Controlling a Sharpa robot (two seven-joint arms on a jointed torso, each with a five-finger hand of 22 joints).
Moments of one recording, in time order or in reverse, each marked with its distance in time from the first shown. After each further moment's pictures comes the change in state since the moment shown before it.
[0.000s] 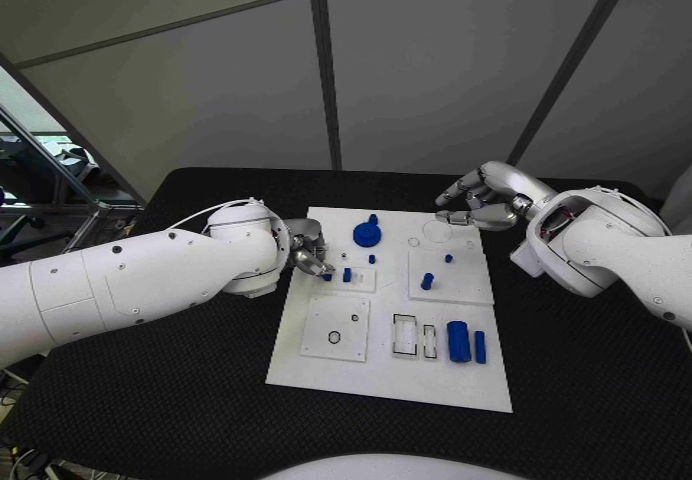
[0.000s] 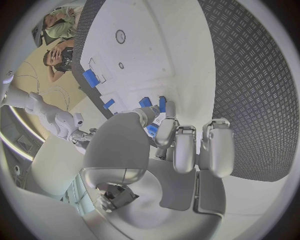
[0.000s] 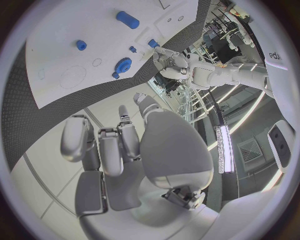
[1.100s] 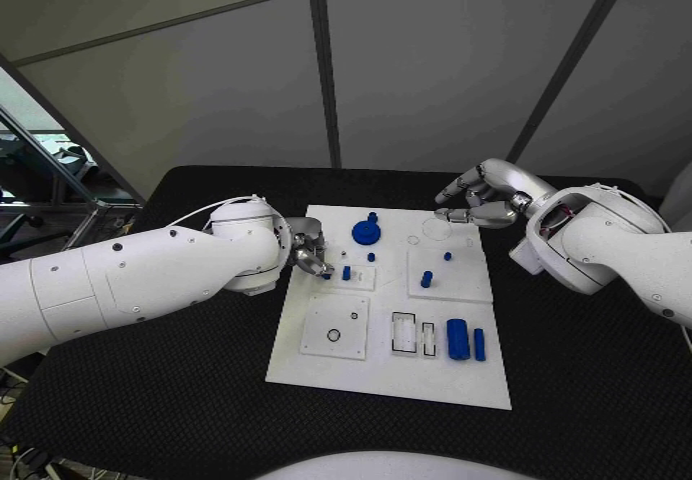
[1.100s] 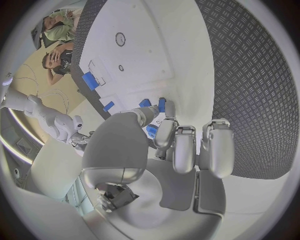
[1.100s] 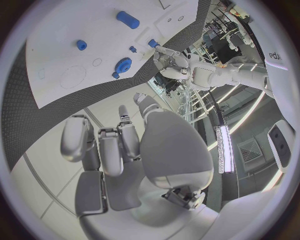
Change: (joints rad) left arm 0.002 0.009 0.002 0.002 -0.014 0.029 -0.020; left_hand -0.024 -0.023 0.027 -0.005 0.005 0.012 -0.010 0.011 0.007 0.016 -0.005 0.007 0.019 0.000 -0.007 0.000 0.000 0.000 0.000 0.000 0.010 0.000; right arm 0.000 -0.001 0.000 -0.001 0.000 0.001 0.001; right_hand 0.000 0.000 0.000 0.000 0.000 0.000 0.000 0.000 0.000 0.000 0.000 0.000 0.000 0.000 0.000 0.000 0.001 0.000 0.000 0.000 0.000 0.000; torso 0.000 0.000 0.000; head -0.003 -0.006
